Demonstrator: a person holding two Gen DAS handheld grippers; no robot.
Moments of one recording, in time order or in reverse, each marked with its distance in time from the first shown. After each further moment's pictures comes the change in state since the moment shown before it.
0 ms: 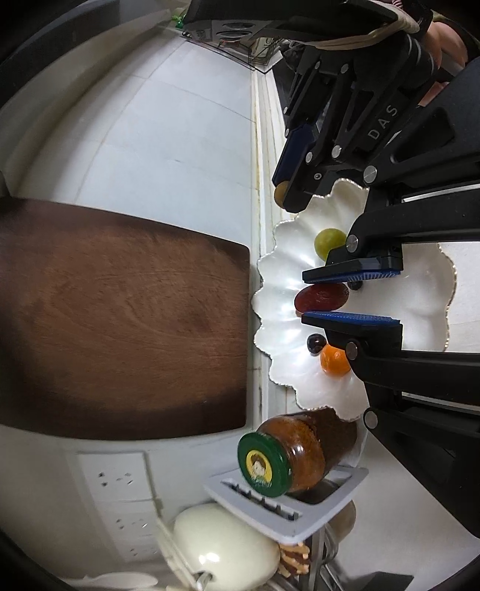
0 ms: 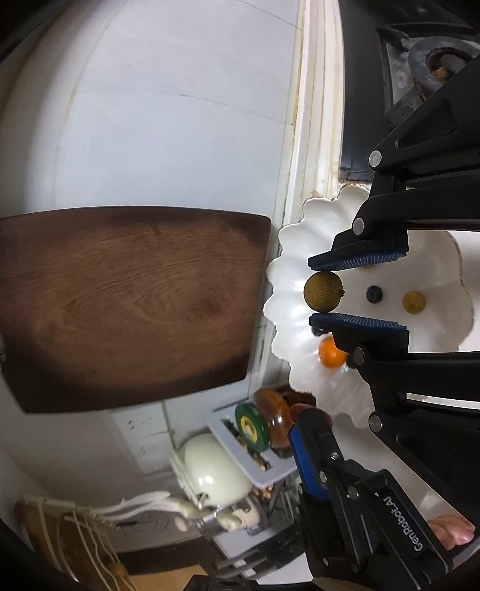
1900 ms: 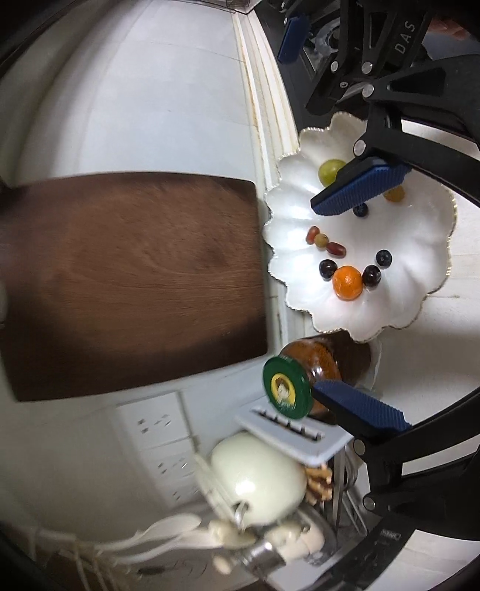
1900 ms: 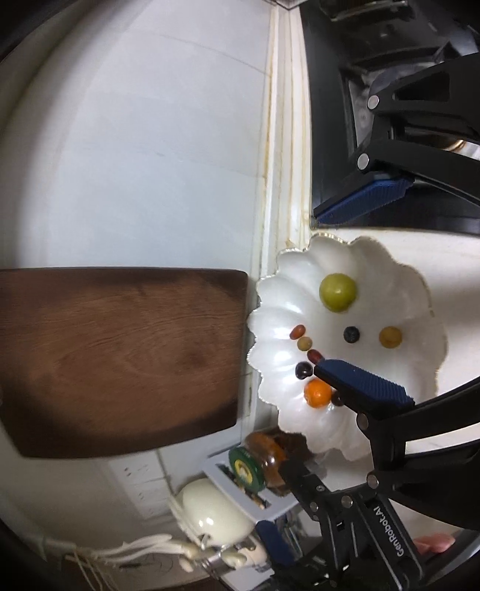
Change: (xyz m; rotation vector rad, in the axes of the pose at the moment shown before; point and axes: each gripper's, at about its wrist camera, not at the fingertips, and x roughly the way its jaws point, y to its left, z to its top) left arm -0.033 -0.004 -0.004 0.105 -0.086 0.304; right arm -0.030 -0.008 -0.012 0.065 0.039 -0.194
